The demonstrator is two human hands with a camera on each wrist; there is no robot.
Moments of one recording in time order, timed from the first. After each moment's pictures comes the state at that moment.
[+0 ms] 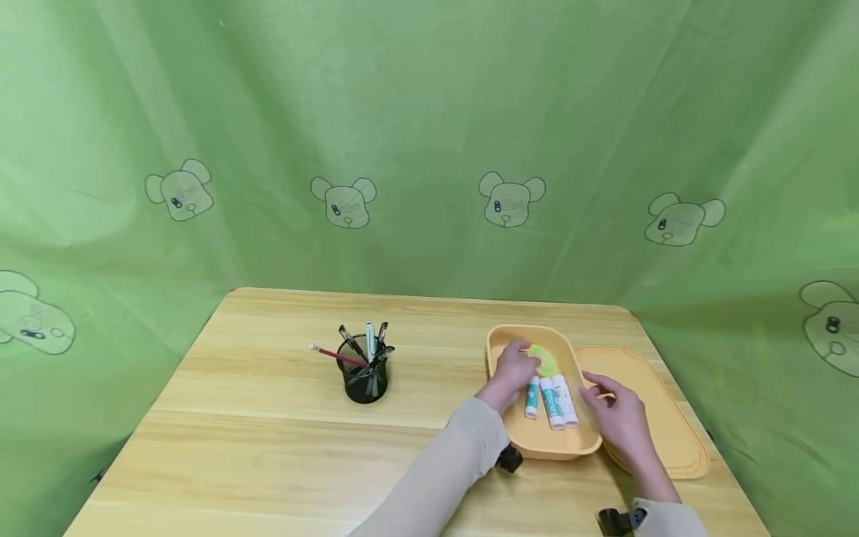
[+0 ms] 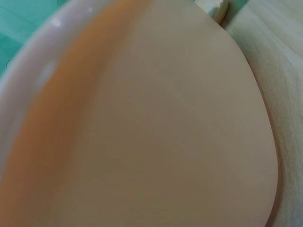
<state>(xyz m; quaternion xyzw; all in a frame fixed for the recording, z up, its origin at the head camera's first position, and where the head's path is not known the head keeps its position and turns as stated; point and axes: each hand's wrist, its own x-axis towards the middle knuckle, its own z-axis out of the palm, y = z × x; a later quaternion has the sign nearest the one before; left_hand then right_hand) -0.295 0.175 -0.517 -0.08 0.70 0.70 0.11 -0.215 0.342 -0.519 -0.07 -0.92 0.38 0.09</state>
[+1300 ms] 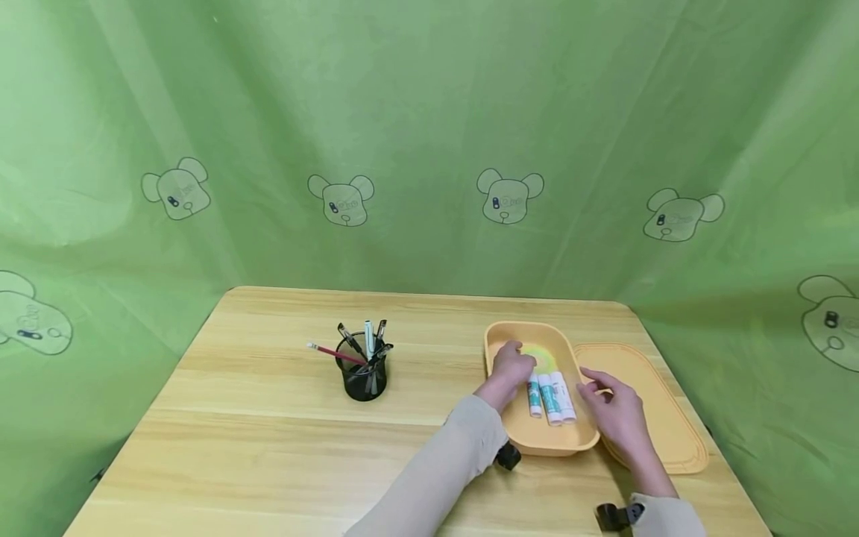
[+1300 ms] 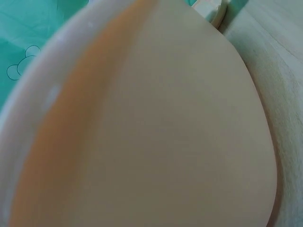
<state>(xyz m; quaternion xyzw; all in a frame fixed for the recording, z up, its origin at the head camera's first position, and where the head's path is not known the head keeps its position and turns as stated) -0.294 0.170 -0.518 -0.09 0.73 0.67 0.11 -0.215 0.340 -0.520 -0.07 -0.92 0.38 0.08</state>
